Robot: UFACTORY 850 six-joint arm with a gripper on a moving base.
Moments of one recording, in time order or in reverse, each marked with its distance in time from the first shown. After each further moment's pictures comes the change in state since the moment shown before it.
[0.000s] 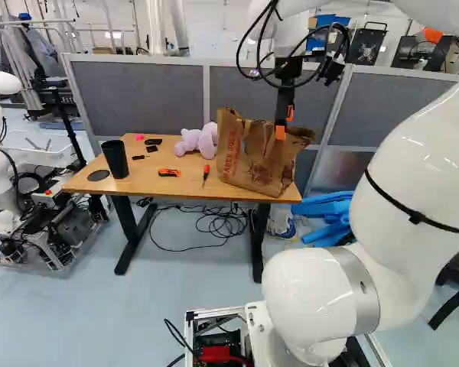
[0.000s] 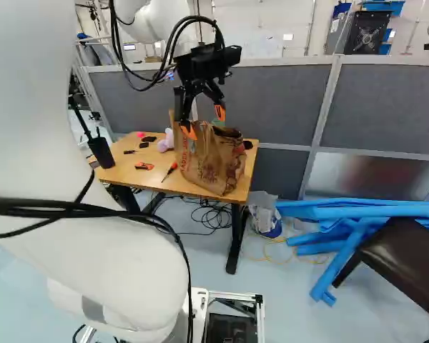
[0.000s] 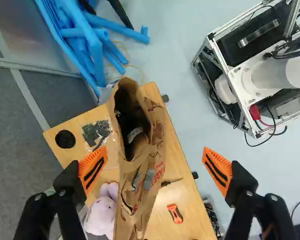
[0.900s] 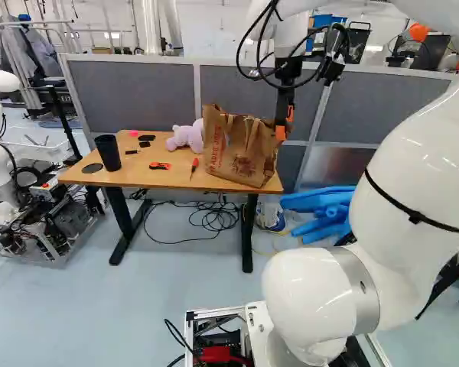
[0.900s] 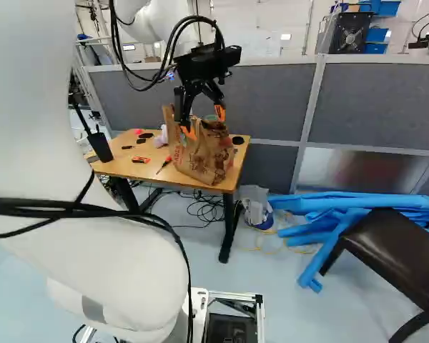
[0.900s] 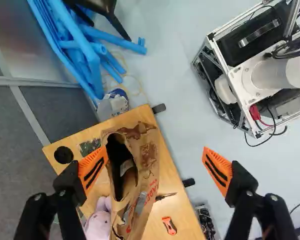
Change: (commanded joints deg) arm 0.0 0.0 0.0 0.0 0.0 0.0
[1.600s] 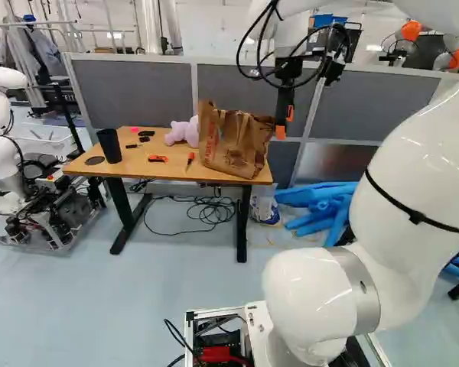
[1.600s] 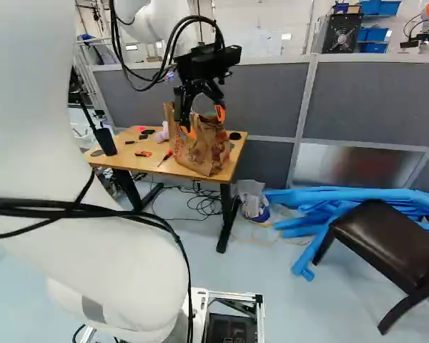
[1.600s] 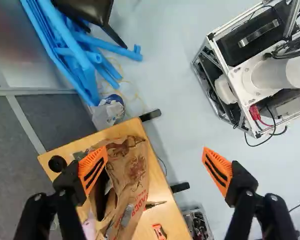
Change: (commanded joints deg) arm 0.0 0.0 0.0 0.0 0.0 0.0
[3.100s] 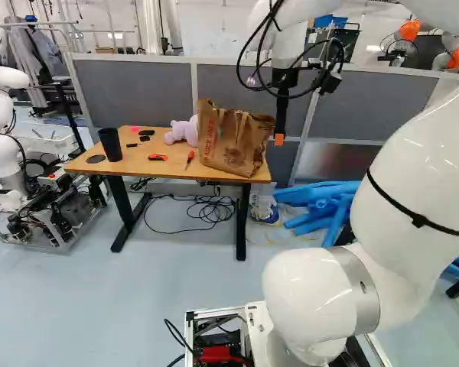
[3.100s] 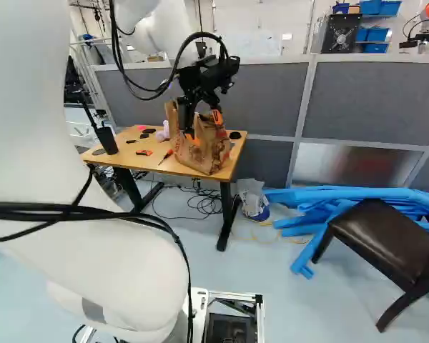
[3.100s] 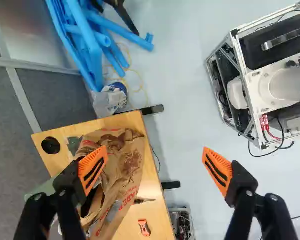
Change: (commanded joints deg) arm 0.2 1.0 4.8 0.8 9.0 -9.3
